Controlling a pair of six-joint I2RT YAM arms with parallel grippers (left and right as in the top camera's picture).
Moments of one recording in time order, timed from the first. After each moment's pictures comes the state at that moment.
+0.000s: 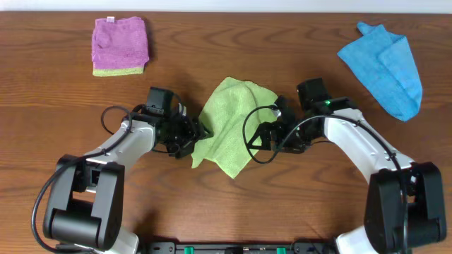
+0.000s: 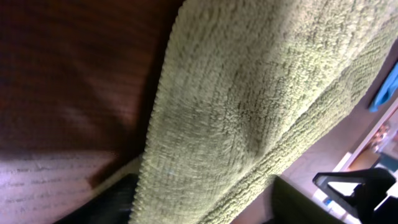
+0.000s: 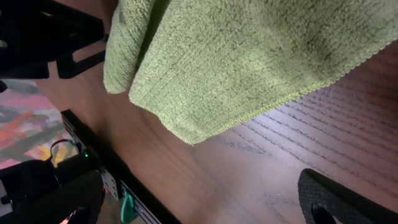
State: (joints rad) left arm -0.22 1.72 0.88 -0.44 0.64 -0.75; right arm 0.23 1.70 1.05 -0.83 -0.71 0.14
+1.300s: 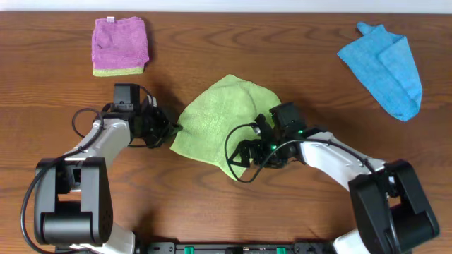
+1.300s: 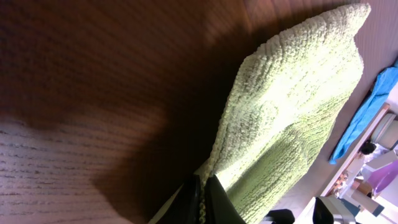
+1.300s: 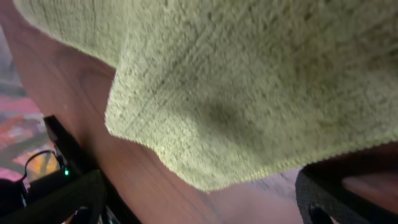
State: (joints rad) left arm 0.00 1.72 0.88 -0.39 0.65 -0.75; right arm 0.42 1.69 0.81 -0.39 -0.68 0.40
